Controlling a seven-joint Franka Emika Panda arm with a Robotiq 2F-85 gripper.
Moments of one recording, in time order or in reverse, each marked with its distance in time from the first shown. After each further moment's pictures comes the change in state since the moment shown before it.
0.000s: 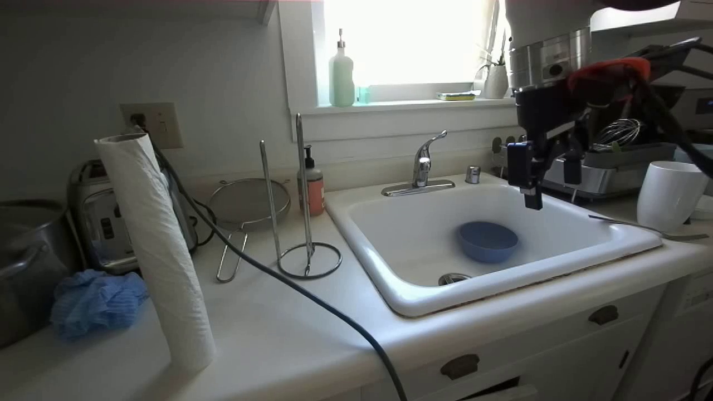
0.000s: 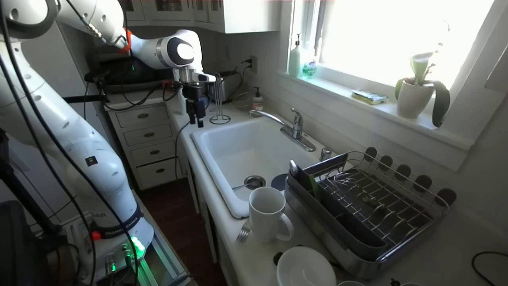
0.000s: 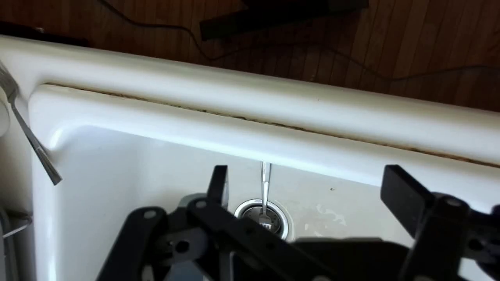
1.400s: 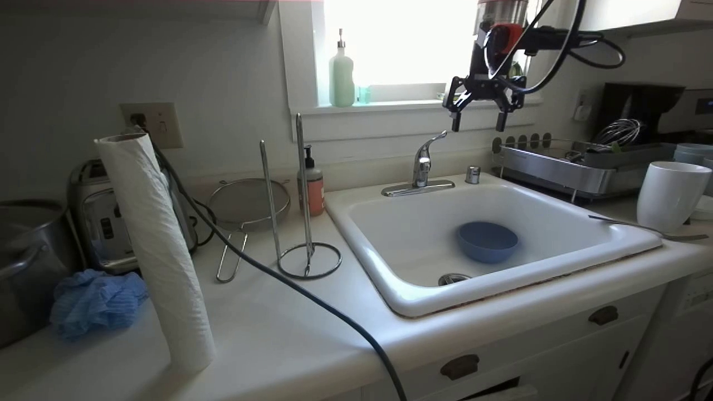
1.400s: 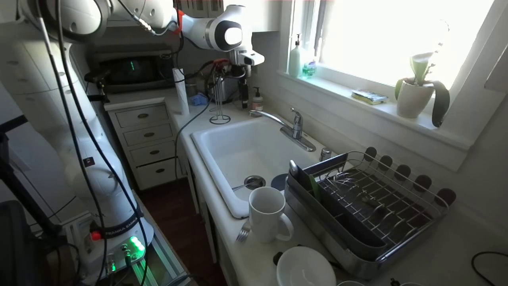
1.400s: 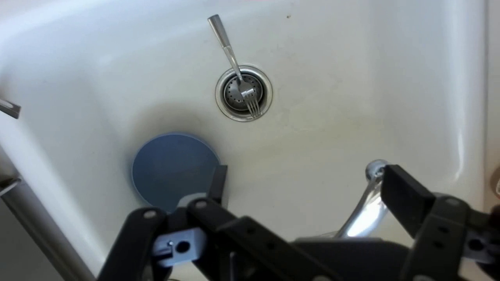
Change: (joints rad) arm -0.051 0.273 -0.253 0.408 0.042 0.132 0.150
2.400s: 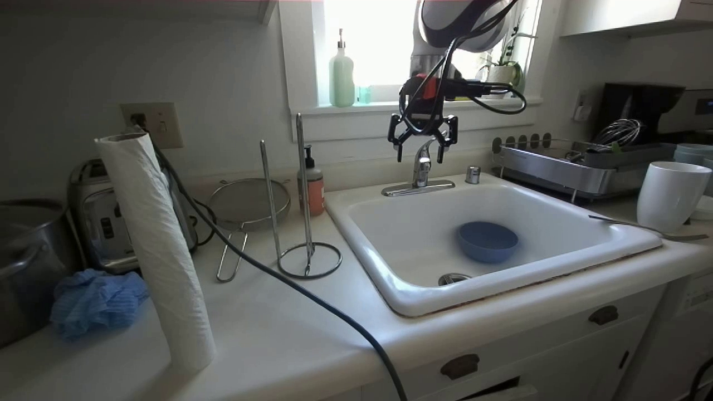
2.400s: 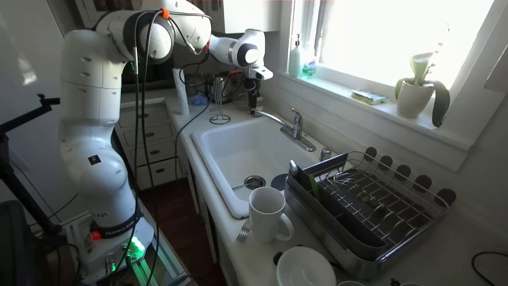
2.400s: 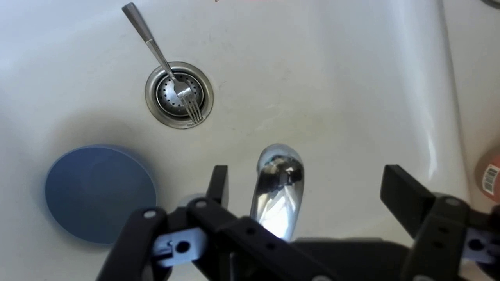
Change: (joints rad) arm 0.101 0.392 -0.037 0.339 0.034 0.009 0.111
